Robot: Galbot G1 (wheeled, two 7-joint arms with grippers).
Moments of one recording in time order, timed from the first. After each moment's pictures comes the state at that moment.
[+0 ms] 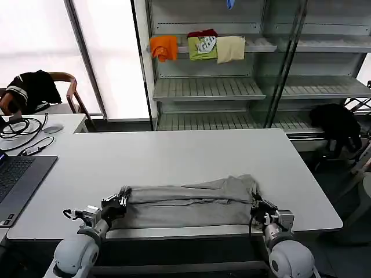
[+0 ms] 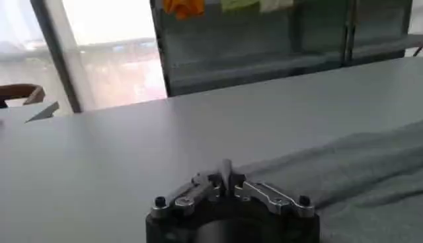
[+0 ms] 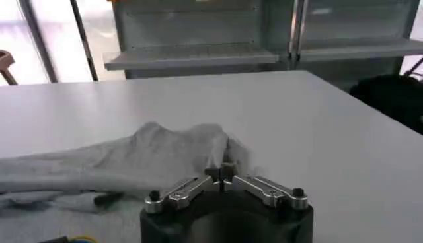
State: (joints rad) left arm 1.24 -1.13 -0.48 -1.88 -0.30 0.45 0.05; right arm -1.30 1.22 0.43 2.02 0.42 -0.53 0.26
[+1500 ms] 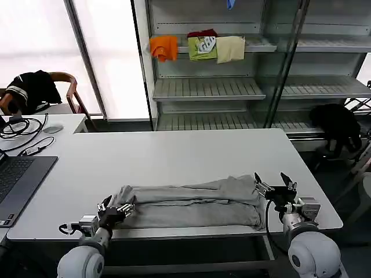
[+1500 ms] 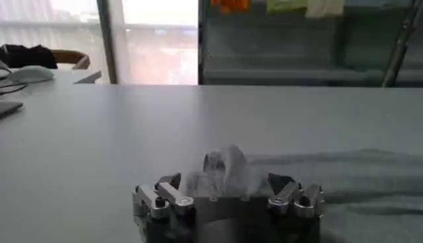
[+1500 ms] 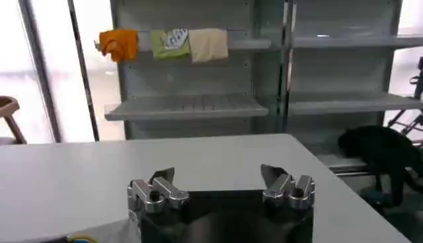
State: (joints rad) left arm 1.34 -1.33 -0.58 -1.97 -0.28 0.51 -0.02; right arm -1.27 1.14 0.54 2.19 0.52 -0.56 0.28
